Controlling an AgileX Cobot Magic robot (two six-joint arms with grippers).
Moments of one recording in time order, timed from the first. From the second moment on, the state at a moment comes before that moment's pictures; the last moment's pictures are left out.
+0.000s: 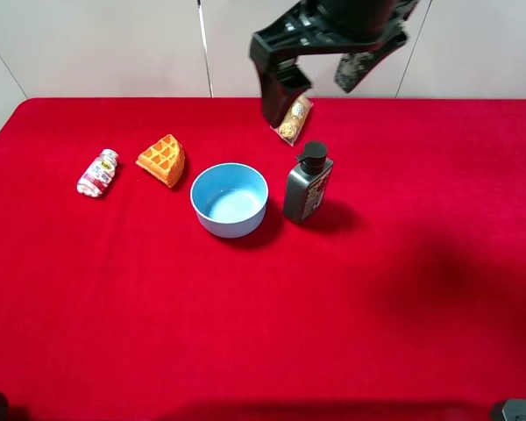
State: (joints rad) left arm -0.13 0.00 -0.49 -0.05 1.07 0.13; right arm 0.74 1.66 -1.53 0.04 1.22 0.07
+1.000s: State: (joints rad) left arm -0.13 0.00 -0.49 -0.05 1.07 0.13; right arm 0.74 1.06 -1.17 -0.10 1.22 0.19
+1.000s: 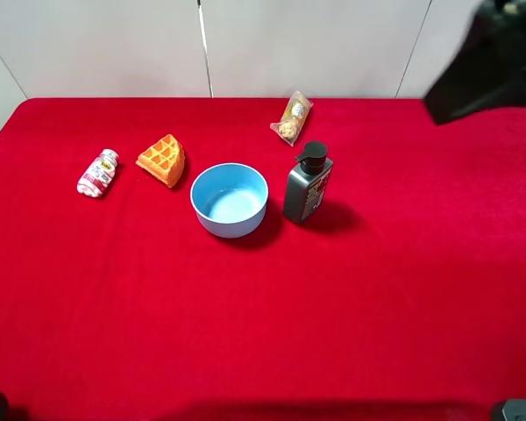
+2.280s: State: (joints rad) left arm -0.13 0.00 -0.49 -0.05 1.07 0.13; right arm -0.05 0.06 -0.69 -0.07 1.13 0.02
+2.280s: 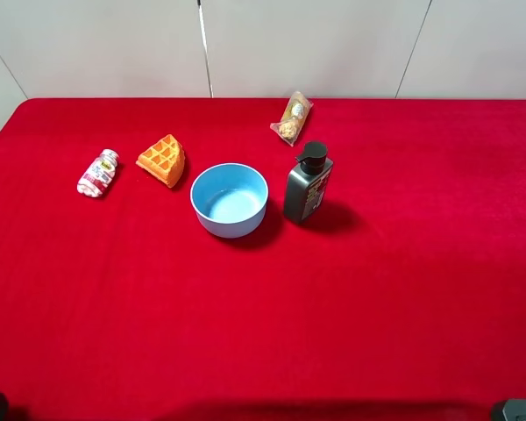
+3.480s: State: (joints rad) left arm -0.13 0.00 -0.49 -0.05 1.07 0.13; right arm -0.05 -0.01 -0.50 0.02 1.02 -0.01
